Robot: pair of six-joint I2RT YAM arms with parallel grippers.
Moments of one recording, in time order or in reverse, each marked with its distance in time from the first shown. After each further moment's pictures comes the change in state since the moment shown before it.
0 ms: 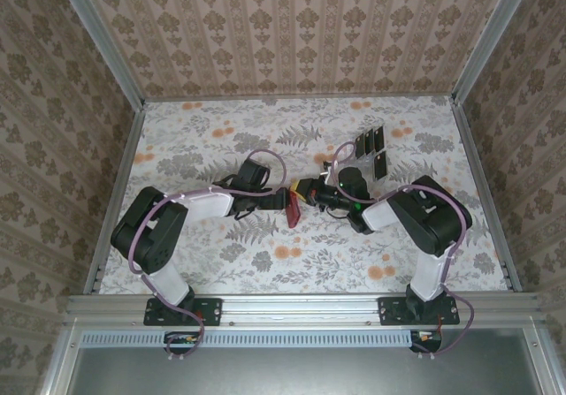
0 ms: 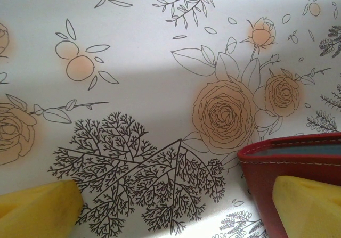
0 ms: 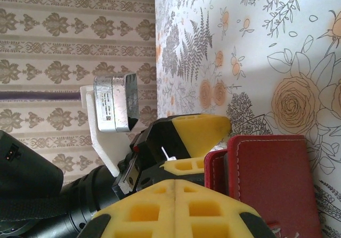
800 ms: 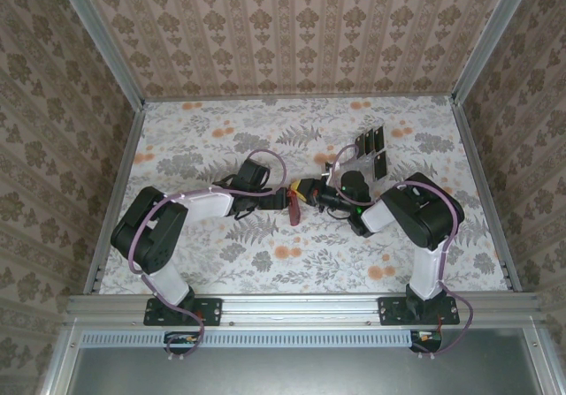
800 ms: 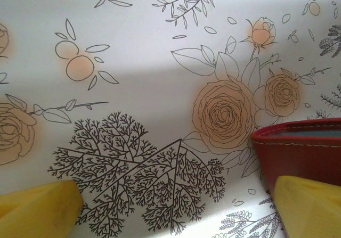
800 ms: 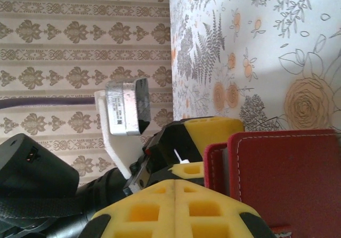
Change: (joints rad) left arm 0.000 0.000 0.000 0.000 0.000 0.000; right arm -0.006 0.062 -0.023 0.151 -0.006 0.079
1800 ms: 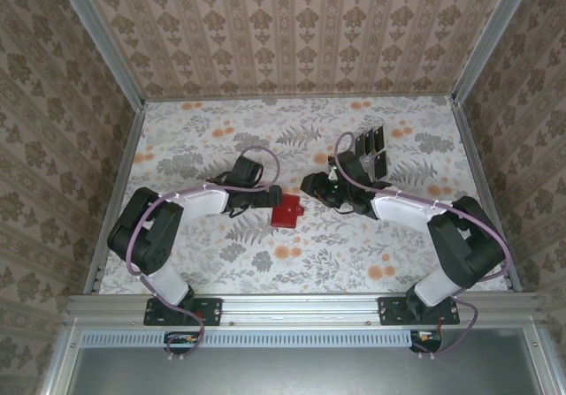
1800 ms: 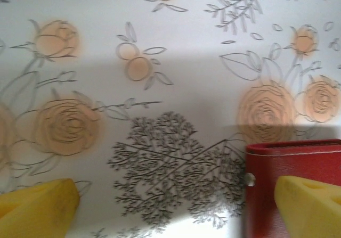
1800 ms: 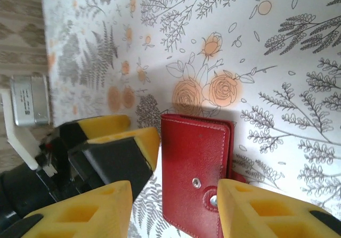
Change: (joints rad) left arm 0.057 -0.021 0.011 -0.072 -0.011 0.018; right arm 0.059 -0.353 0.266 -1.186 0.304 -0.434
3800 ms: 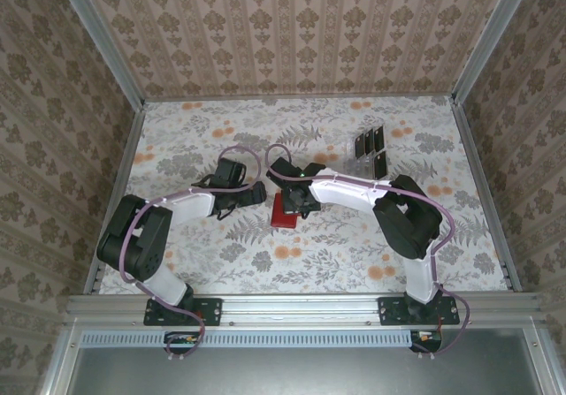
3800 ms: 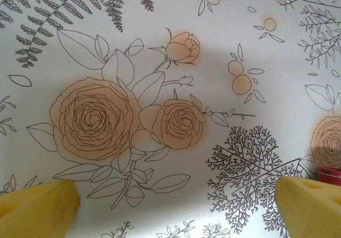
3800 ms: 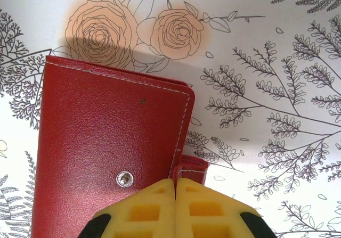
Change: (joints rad) left arm 0.099 -0.071 -0.095 0.051 -0.023 -0.071; right arm 0.242 0.398 0.545 -0.710 0.438 -0.206
